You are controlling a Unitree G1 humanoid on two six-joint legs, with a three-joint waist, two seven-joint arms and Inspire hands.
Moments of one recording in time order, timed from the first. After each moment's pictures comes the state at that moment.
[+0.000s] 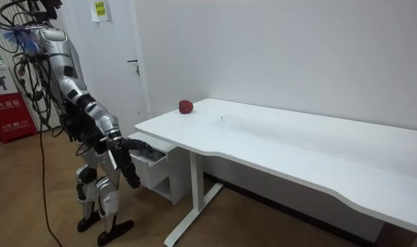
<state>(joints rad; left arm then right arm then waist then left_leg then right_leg) 0.27 0.23 0.41 1.11 0.09 0.03 0.14 0.09 -0.27 -0.76 0.91 1.41 -0.09 -0.46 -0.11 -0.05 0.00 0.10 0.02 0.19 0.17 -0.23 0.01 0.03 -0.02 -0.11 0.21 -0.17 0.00</state>
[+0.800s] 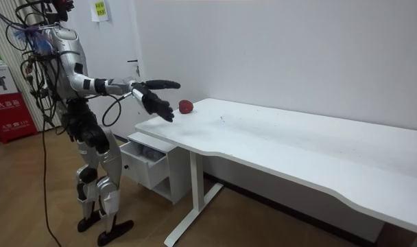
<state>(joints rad) 0.27 0.23 0.31 1.05 0.14 -0.01 0.14 0.05 -0.37 -0.66 0.23 0.63 -0.22 -0.87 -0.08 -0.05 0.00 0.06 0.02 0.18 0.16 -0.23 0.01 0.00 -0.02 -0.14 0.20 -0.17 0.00</state>
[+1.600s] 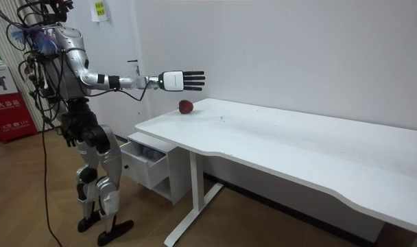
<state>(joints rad) 0.30 0.23 0.25 1.05 0.16 0.01 0.10 0.03 -0.44 -0.34 0.26 0.31 -0.08 -0.39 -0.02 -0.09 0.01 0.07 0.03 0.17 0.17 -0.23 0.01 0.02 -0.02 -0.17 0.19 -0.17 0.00</state>
